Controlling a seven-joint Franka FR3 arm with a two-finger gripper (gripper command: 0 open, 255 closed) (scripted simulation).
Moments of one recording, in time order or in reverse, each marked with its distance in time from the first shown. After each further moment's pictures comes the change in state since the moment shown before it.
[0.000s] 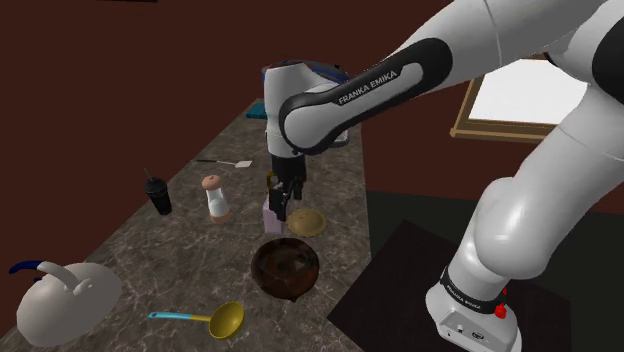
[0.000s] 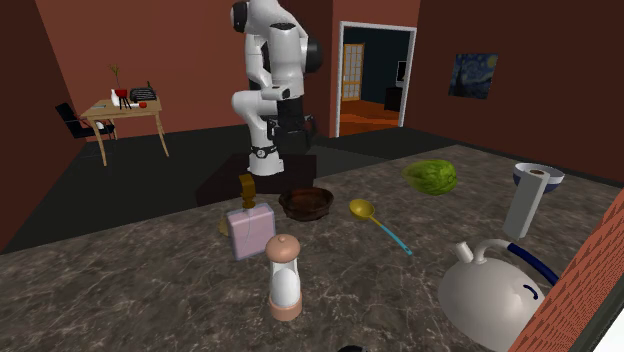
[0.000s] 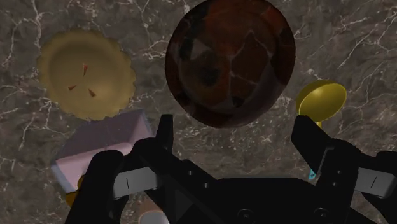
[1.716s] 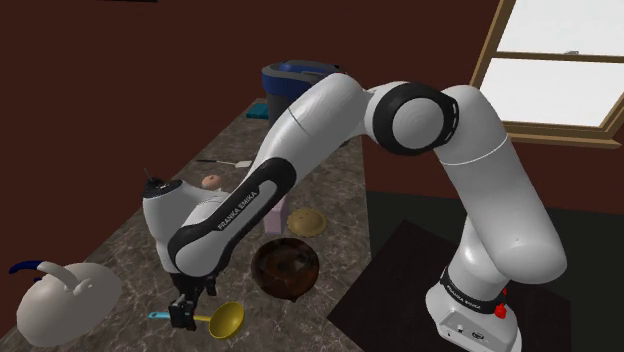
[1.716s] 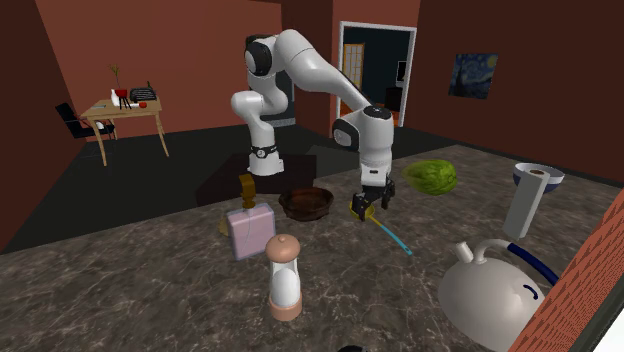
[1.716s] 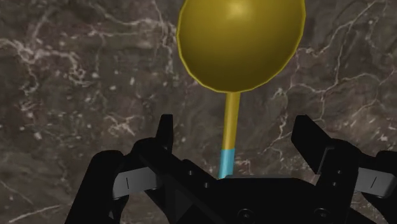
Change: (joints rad) arm 0.280 0.894 0.082 0.645 -0.238 0.169 0.194
